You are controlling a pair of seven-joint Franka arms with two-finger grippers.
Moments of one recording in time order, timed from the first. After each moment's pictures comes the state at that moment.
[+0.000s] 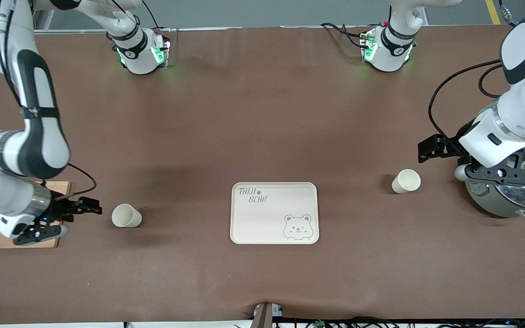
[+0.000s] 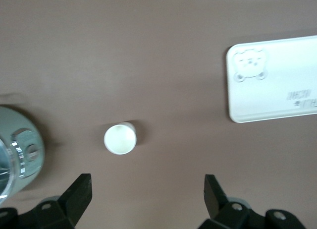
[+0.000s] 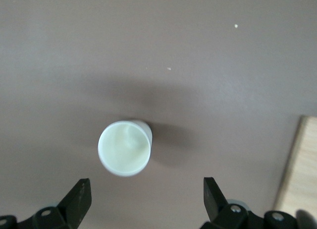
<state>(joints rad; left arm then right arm) -0.14 0.27 -0.05 -1.34 0.00 1.60 -0.06 0.01 0.54 -0.09 -1.42 0.19 1.92 -0.35</state>
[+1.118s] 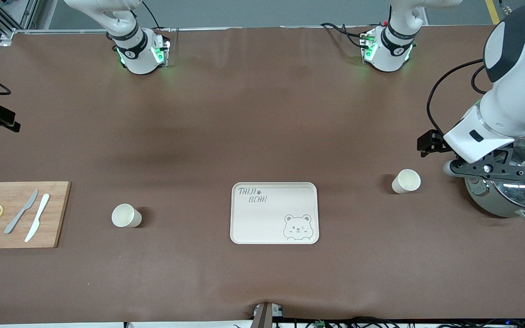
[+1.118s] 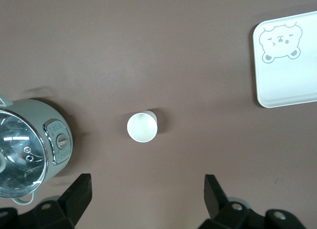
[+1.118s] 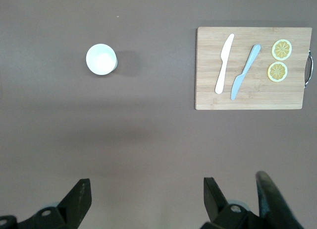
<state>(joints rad) -0.17 0.26 -0.07 -1.34 0.09 1.55 -0.05 -0.03 0.05 -0.11 -1.52 -0.02 1.54 -0.14</state>
